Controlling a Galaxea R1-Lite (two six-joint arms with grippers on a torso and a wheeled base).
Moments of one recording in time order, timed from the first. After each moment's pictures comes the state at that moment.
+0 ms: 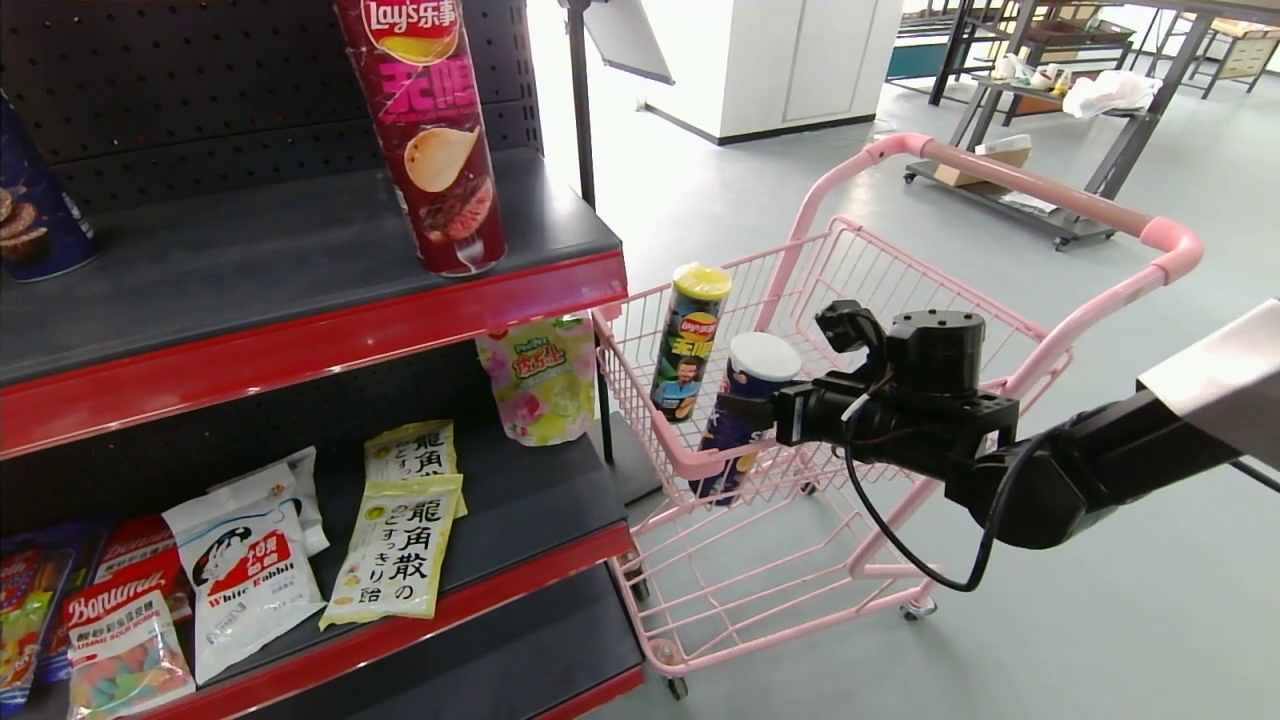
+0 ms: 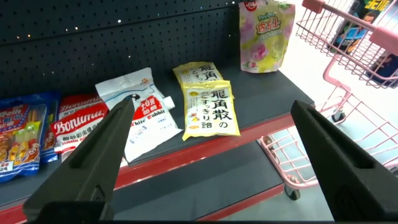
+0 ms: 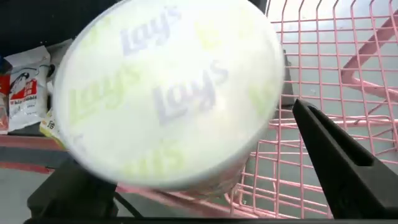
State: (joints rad) left arm 0.00 0.00 0.00 0.00 0.05 0.00; right arm 0.39 2.07 -0.94 -0.85 0.24 0.13
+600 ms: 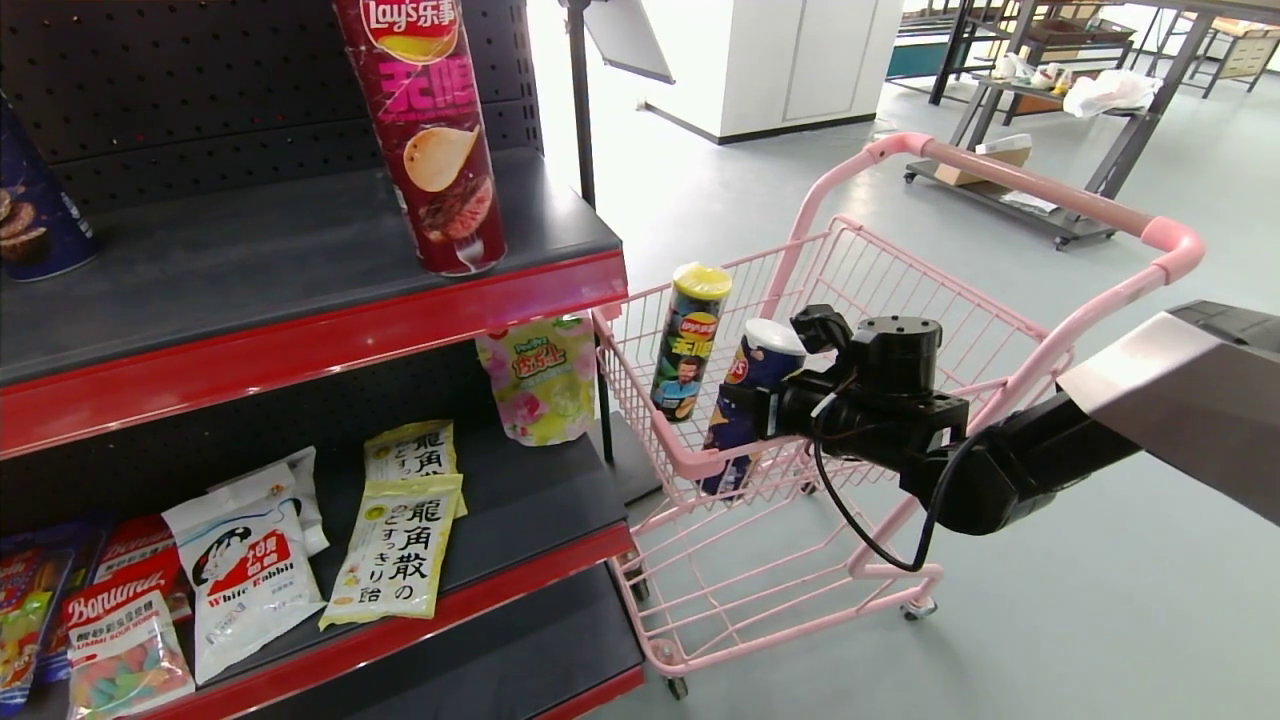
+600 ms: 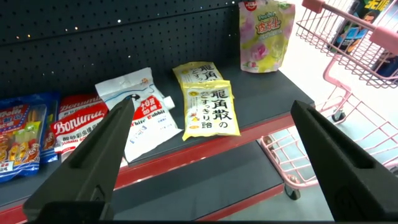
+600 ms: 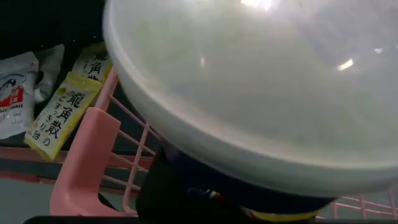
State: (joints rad) left arm 0.00 0.00 0.00 0.00 0.05 0.00; right arm 0.39 2.18 -1.04 -0.89 0.23 0.12
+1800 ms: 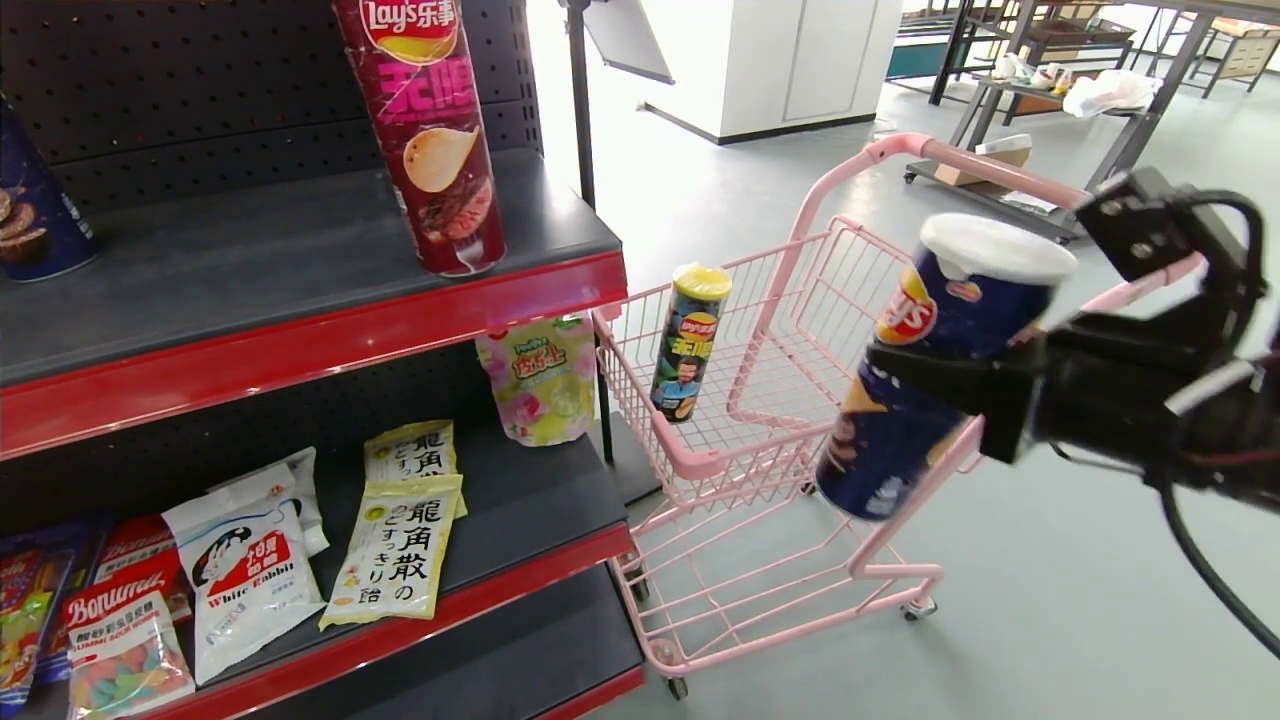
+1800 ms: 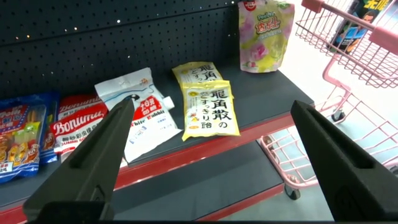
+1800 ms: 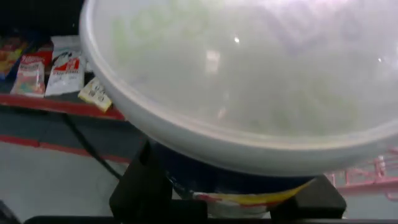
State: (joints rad) left arm 0.00 0.00 0.00 0.00 0.04 0.00; right arm 0.55 1.32 -0.74 -0.40 0.05 -0.02
